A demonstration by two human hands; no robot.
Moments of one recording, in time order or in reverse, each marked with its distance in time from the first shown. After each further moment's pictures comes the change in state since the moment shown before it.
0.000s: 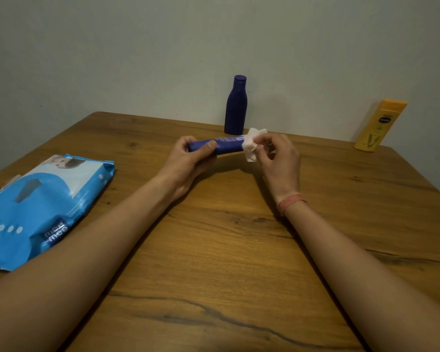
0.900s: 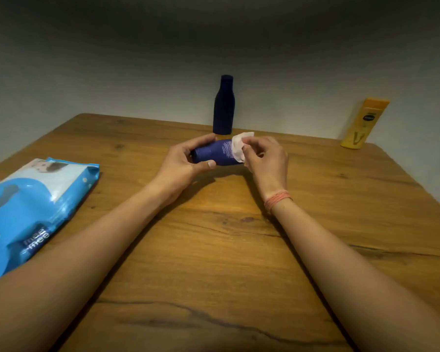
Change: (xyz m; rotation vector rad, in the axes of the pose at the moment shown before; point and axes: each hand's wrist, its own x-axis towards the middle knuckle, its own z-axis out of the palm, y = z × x) left_hand -0.008 -0.006 0.012 0.627 -0.116 0.304; right_hand 0.003 0.002 0.001 0.012 0.039 0.103
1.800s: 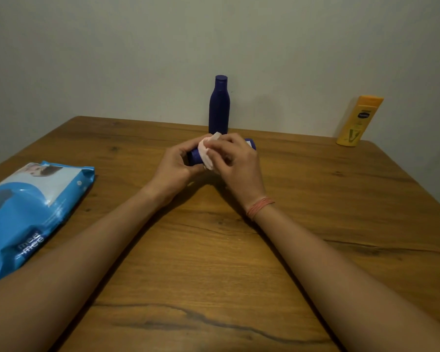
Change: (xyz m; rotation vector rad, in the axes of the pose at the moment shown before) left_hand -0.005 0.004 0.005 0.059 -0.035 0.082; right_hand -0.020 -0.016 0.023 0.049 -0.128 -0.335
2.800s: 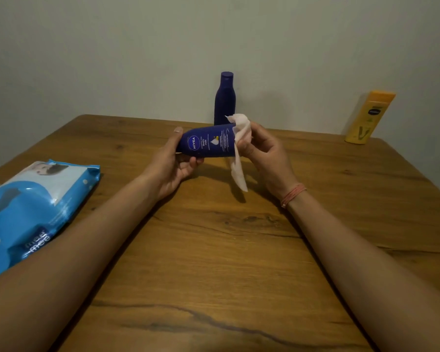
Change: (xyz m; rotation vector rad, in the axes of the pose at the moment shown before) left_hand 0.016 -0.008 -0.018 -0.777 0.261 -0.505; right_hand 0.013 0.031 -0.035 0.744 -0.206 0.333
